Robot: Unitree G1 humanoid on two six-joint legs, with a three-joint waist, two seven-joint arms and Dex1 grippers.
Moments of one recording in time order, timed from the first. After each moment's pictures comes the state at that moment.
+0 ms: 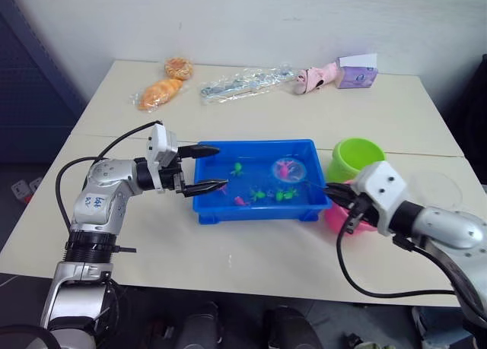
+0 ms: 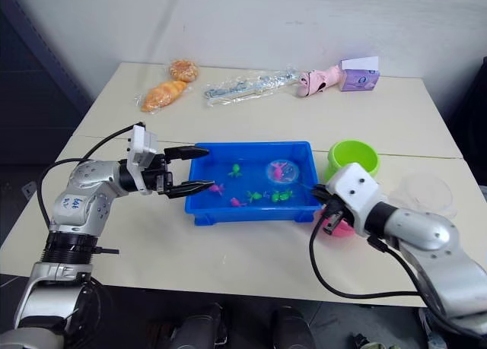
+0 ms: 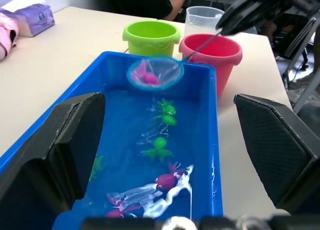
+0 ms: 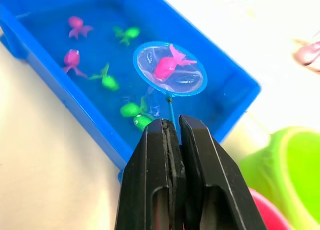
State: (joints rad) left arm -0.63 0.54 0.02 0.20 -0.44 0.25 -1.18; right arm -0.01 -0.78 -0.29 -0.78 0.39 0.74 0.65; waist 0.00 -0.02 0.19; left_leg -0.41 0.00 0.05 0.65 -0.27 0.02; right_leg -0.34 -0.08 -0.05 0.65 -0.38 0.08
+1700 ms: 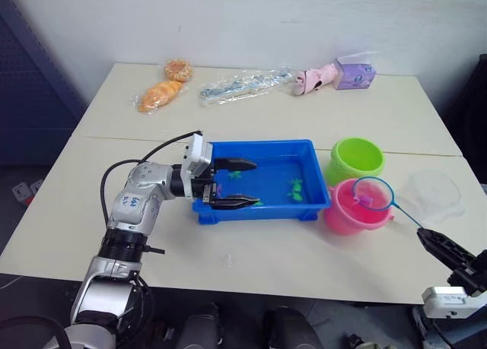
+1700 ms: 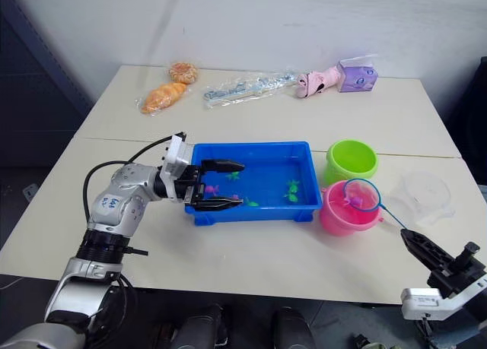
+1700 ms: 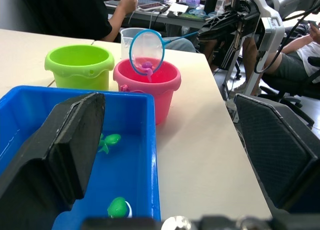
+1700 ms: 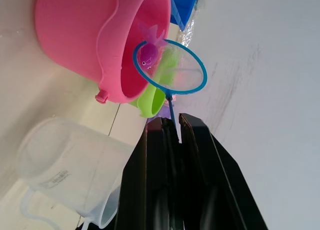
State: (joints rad) left arm -0.63 0.41 -0.06 0.17 -0.44 0.29 -1.25; right arm 0.55 -0.79 -0.77 -0.16 -0.93 -0.93 -0.01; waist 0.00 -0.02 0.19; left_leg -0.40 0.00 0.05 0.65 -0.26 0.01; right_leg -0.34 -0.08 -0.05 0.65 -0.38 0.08
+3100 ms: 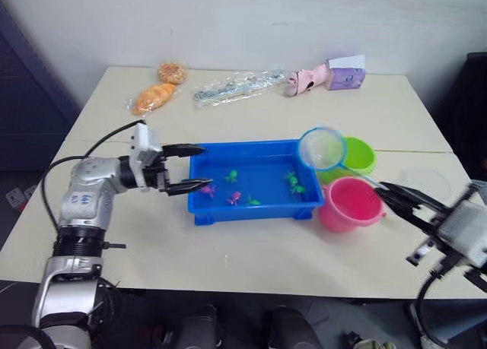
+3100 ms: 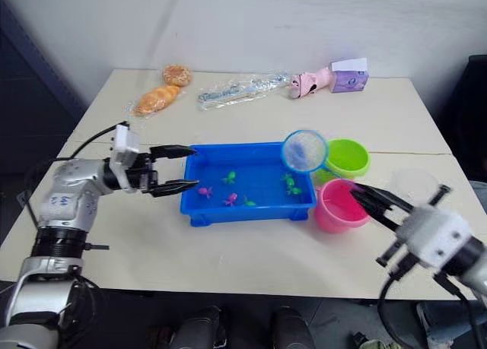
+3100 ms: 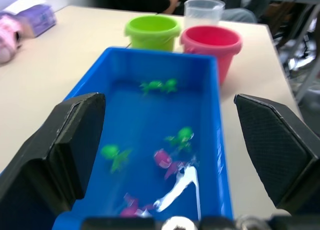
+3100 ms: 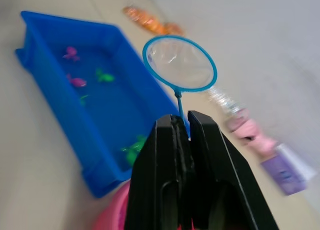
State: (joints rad) left arm -0.63 0.65 0.12 0.39 -0.42 0.11 -1.28; right arm 0.38 -1.16 -0.38 -0.60 0.59 -0.04 0.54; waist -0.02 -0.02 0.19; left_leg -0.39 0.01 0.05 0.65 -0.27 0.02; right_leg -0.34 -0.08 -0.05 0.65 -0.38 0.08
